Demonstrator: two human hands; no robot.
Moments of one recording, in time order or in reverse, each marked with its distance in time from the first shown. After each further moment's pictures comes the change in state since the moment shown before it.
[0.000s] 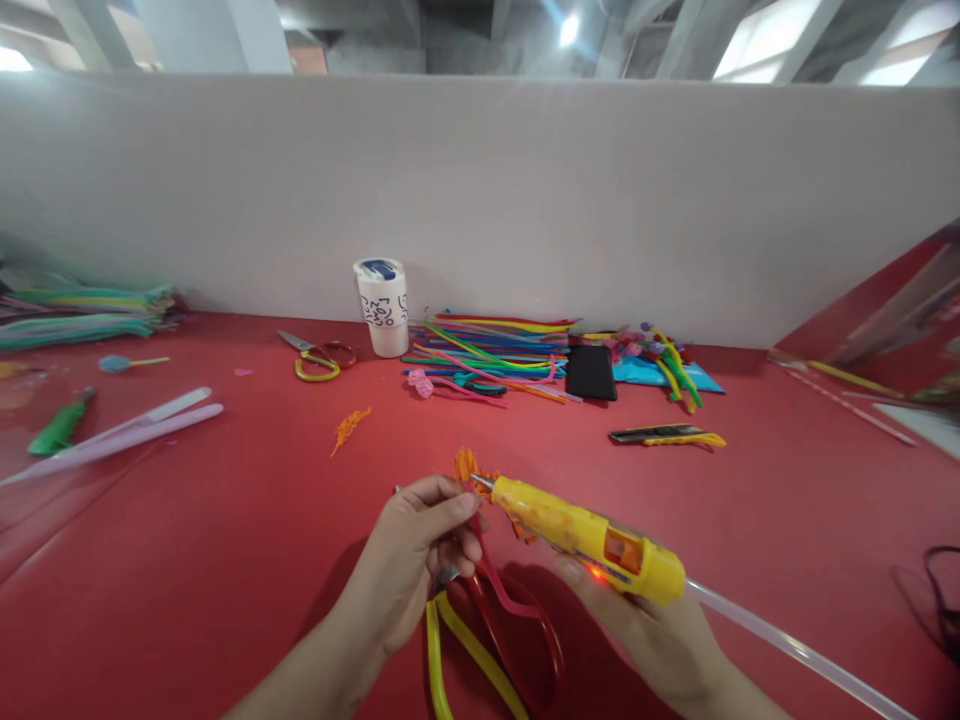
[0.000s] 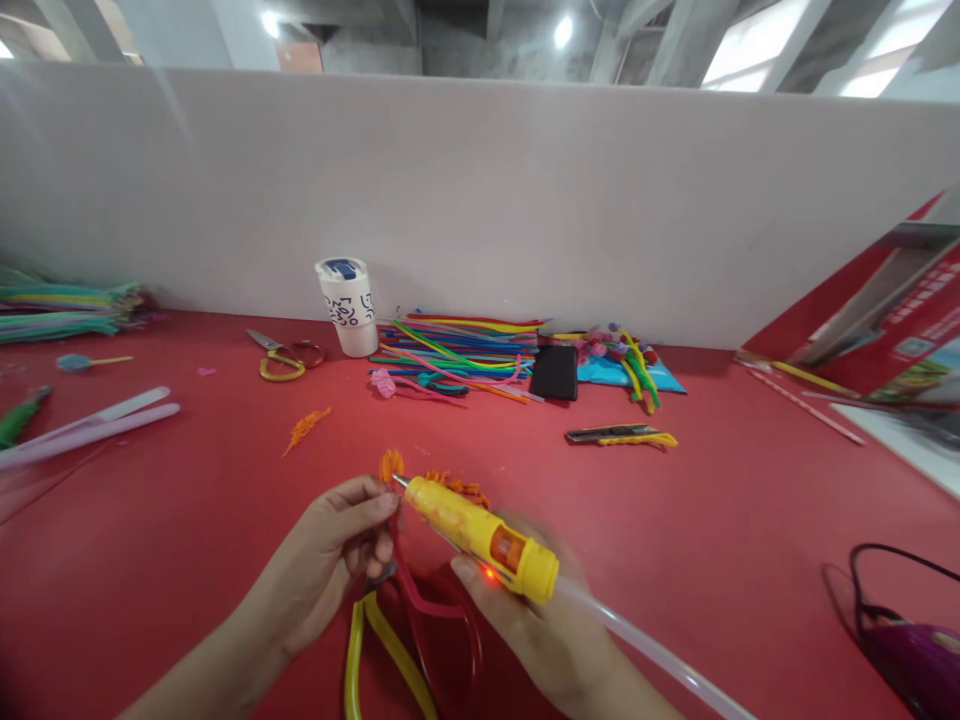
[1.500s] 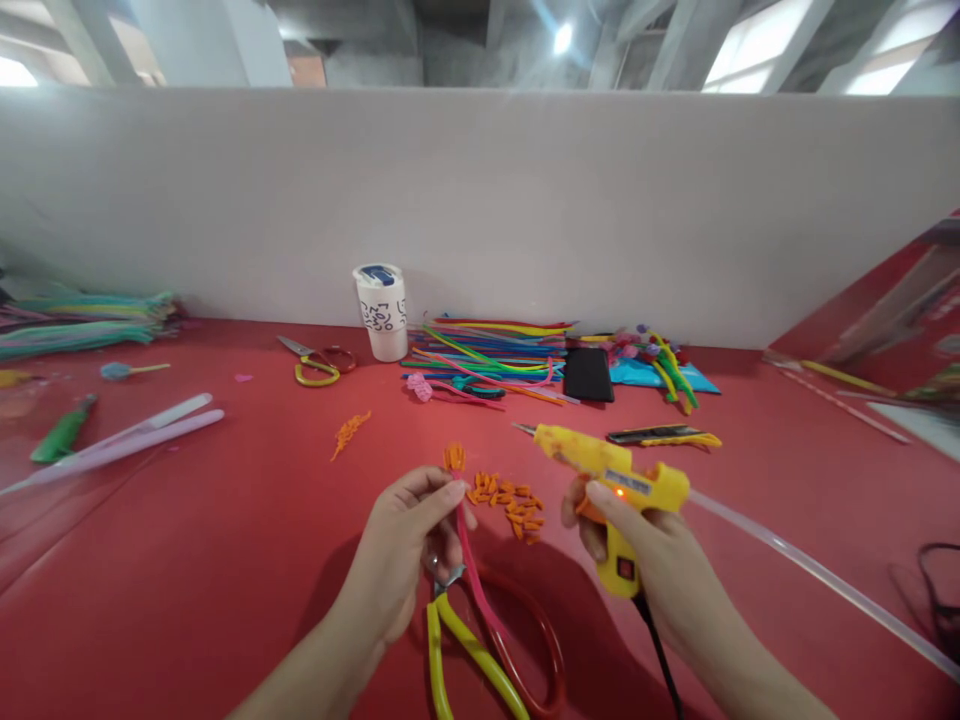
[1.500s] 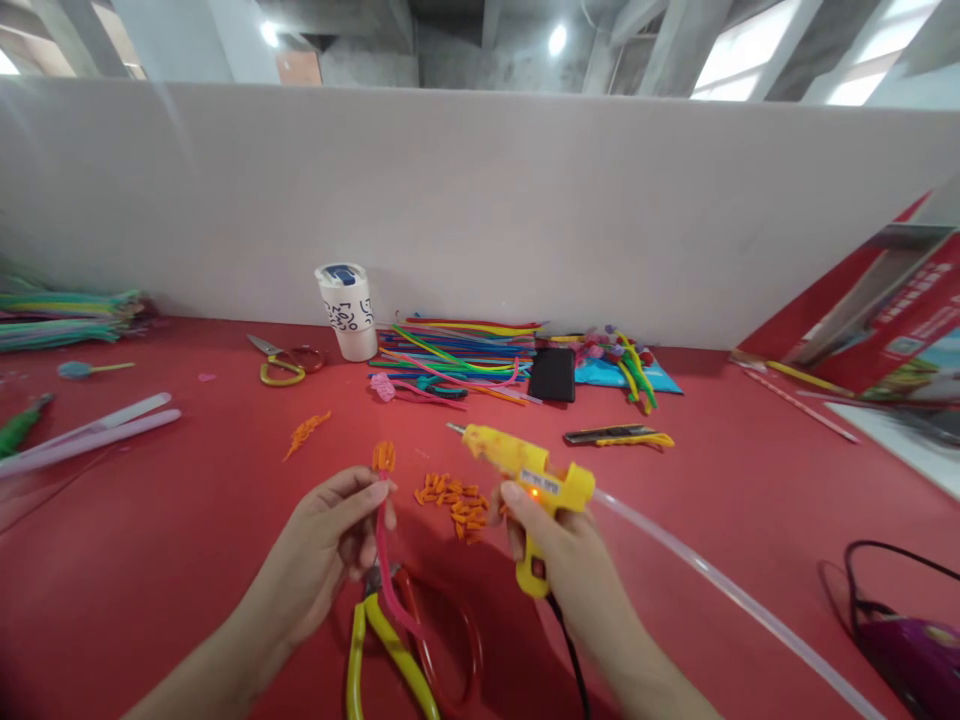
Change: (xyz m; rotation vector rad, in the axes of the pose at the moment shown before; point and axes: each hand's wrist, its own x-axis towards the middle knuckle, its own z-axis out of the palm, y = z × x) left_hand 0.002 0.003 -0.004 0.159 0.068 0.103; right_hand 0.017 0.010 -0.011 0.330 0.007 0.452
